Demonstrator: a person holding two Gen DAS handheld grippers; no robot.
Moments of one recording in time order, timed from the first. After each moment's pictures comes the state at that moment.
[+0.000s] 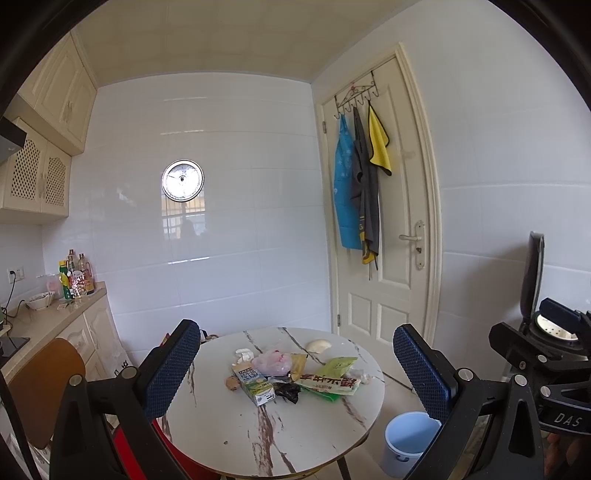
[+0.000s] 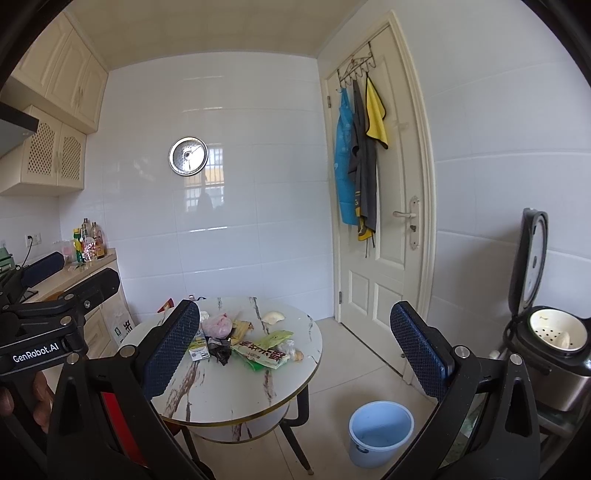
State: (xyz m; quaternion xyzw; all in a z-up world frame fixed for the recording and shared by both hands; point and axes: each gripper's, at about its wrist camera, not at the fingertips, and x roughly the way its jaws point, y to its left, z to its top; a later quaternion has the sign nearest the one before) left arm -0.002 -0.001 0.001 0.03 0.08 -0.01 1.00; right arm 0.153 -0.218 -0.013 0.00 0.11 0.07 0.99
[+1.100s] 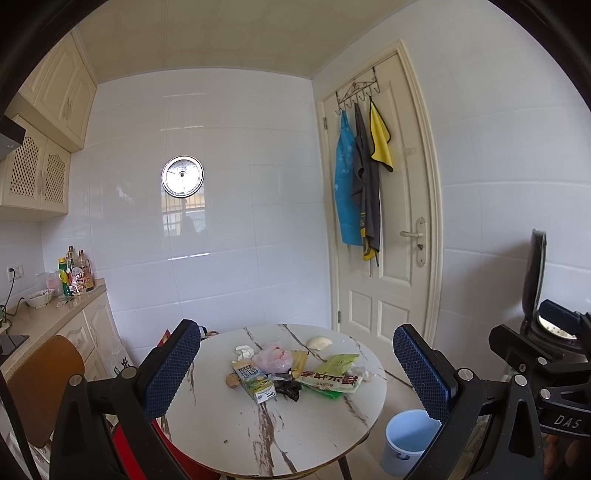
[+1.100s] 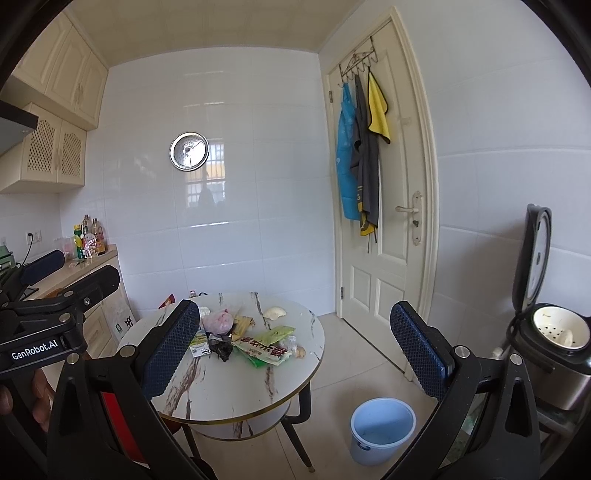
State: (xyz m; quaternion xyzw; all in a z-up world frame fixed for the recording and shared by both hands) left arm 0.005 0.002 0.000 0.03 0.09 -0.01 1.00; right arm 0.157 -0.214 -0.016 0.00 0.12 0.07 0.99
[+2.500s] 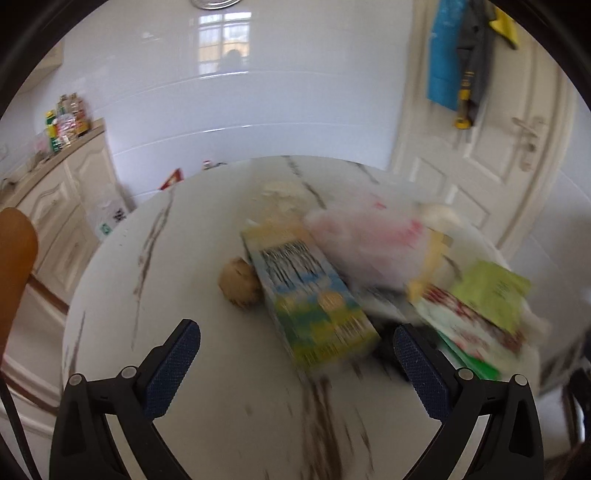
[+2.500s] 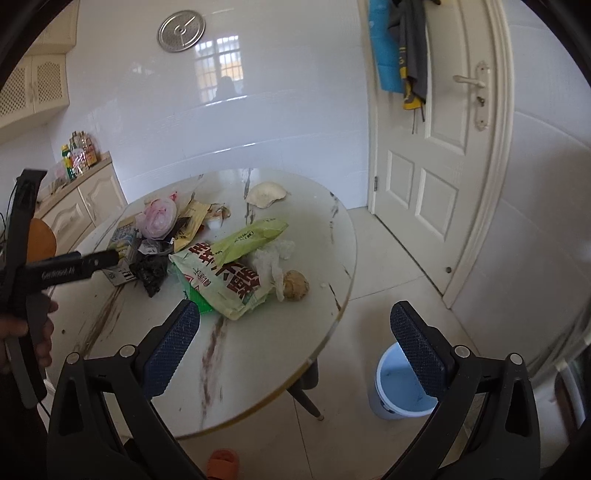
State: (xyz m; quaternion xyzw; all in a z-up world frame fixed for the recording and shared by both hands) left arm 0.390 0.115 -0.131 -0.06 0.39 0.09 0.92; right arm 0.416 -0.206 -0.200 -0.02 0.35 0.14 0.93
